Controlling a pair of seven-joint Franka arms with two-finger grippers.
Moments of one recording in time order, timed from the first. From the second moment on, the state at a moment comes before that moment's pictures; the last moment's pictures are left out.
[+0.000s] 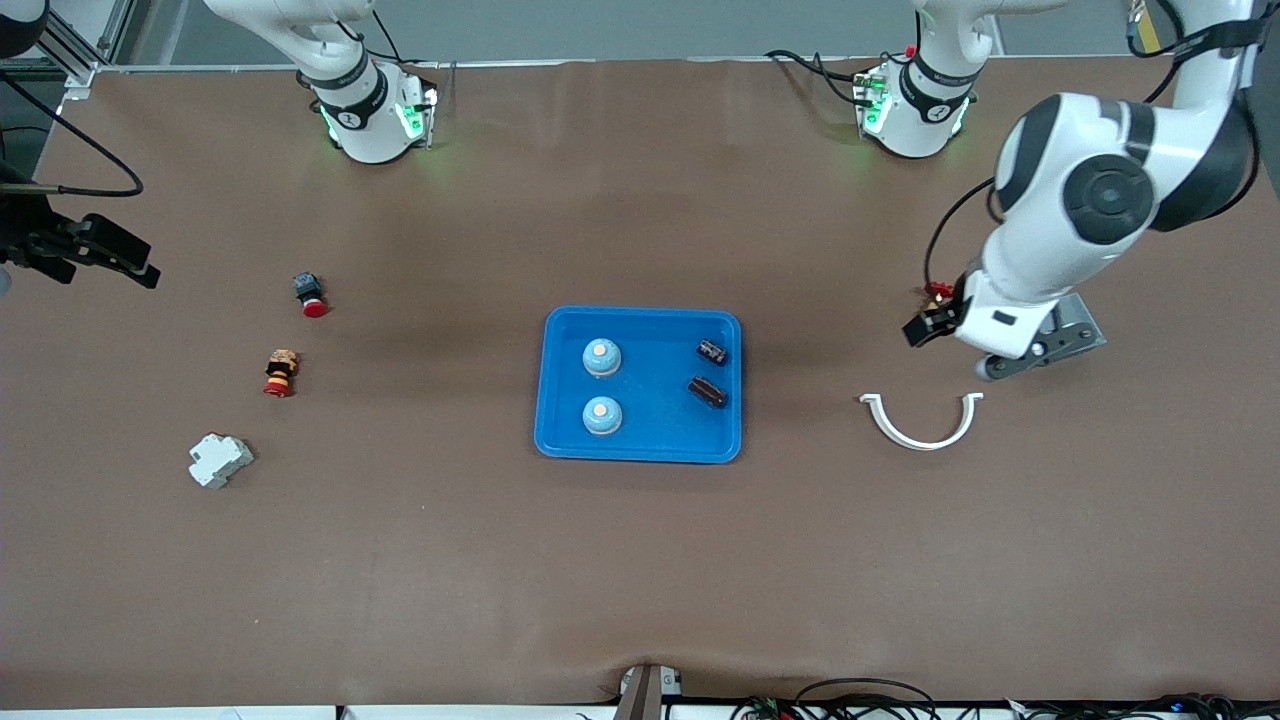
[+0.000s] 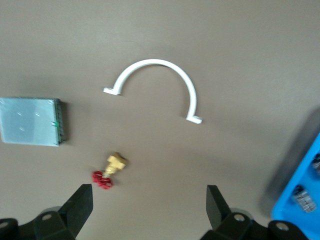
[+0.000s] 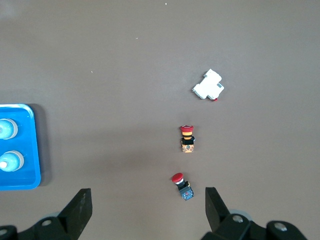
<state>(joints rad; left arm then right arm) 0.06 0.05 -0.28 -1.99 0.06 1.94 -0.53 -0.01 -0.05 -0.04 -1.66 0.02 1.64 0.03</state>
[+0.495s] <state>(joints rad) 0.20 -0.02 -0.28 -2.04 0.02 1.94 -0.23 -0.01 -0.05 -0.04 -1.66 0.02 1.64 0.03</state>
